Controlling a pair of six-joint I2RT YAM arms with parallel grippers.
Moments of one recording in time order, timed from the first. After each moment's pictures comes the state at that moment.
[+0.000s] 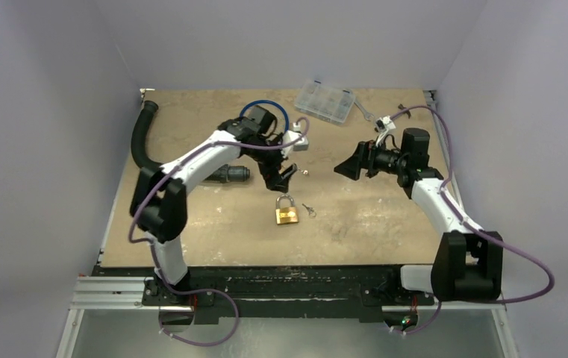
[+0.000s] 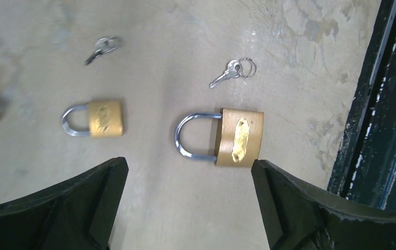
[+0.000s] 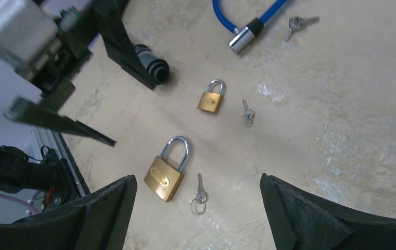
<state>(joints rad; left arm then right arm) -0.58 1.91 1.56 -0.80 0.57 0.56 0.01 1.33 0.82 -0.08 -0.88 0.17</state>
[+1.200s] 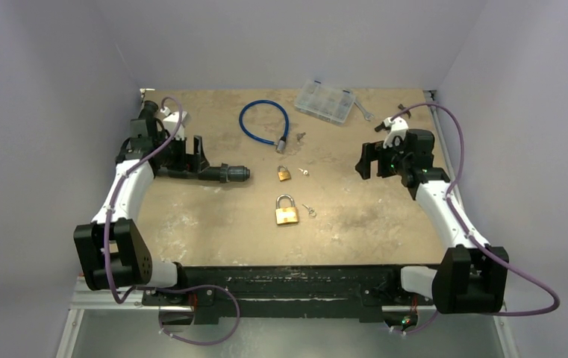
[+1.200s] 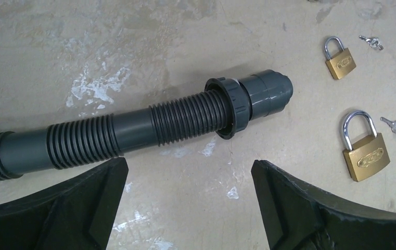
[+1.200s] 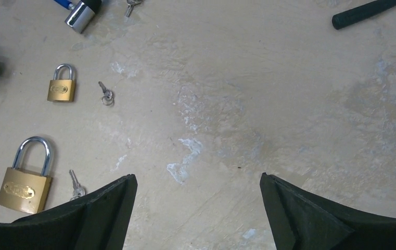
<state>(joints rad) 0.14 1.38 1.05 -0.52 0.45 0.16 0.01 1.22 0.87 -0.30 -0.34 -0.07</state>
